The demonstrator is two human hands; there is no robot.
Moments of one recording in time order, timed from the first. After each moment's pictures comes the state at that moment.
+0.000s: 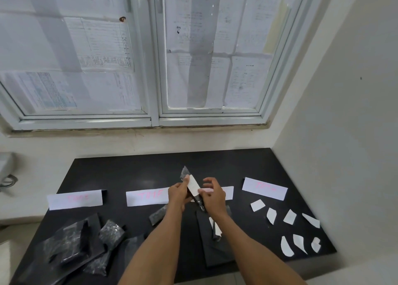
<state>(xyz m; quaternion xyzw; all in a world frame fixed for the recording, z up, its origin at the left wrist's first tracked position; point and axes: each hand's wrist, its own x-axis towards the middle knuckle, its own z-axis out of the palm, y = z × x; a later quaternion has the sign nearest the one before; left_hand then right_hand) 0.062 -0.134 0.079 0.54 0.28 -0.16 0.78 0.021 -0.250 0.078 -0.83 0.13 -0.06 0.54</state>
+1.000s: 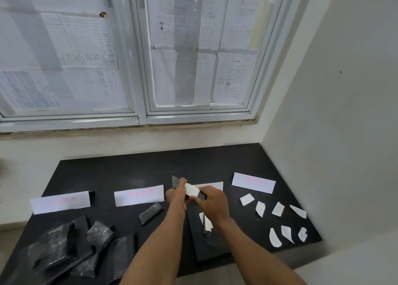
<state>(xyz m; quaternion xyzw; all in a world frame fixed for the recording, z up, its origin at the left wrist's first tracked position) 0.045 -0.174 0.086 0.52 0.37 -0.14 0.76 -0.004 -0.289 0.072 -0.93 -0.01 -0.14 0.33</state>
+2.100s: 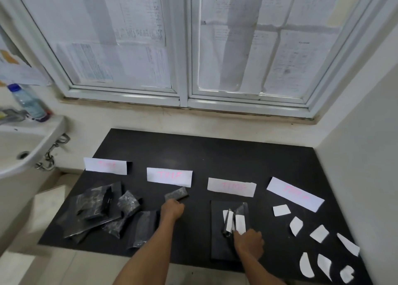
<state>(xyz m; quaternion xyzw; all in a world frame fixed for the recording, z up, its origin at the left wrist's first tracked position) 0.012 -0.090 0.010 0.82 0.34 -0.22 0.40 -0.041 -0.326 -0.028 -0.88 0.36 0.16 0.26</state>
